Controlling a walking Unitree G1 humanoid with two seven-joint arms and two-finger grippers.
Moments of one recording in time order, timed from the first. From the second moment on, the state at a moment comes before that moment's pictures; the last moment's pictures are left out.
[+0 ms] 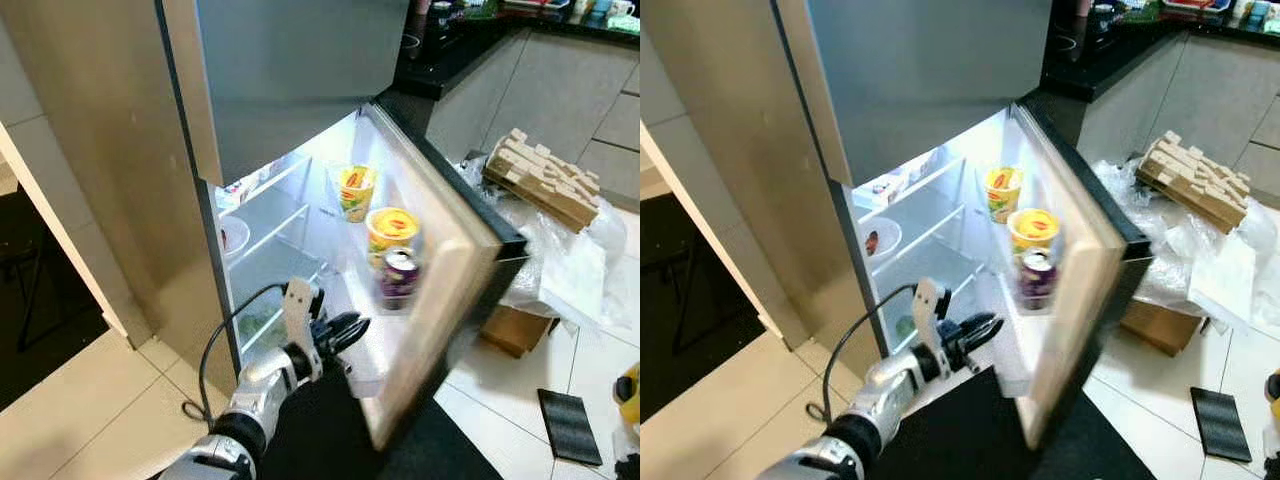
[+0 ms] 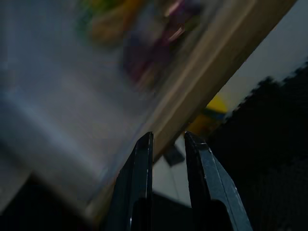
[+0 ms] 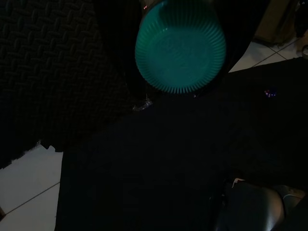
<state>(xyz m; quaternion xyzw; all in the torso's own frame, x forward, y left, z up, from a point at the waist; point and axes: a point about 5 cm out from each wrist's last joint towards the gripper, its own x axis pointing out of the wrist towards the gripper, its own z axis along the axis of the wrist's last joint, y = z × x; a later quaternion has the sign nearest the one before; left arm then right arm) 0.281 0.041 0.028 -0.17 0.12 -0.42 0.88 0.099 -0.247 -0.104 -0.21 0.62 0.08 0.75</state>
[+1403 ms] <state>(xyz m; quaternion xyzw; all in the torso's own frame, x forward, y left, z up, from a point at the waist) 0.119 0.197 -0.103 -0.14 0.48 0.00 0.87 0.121 -0.235 -0.101 -0.21 0.59 0.08 0.78</state>
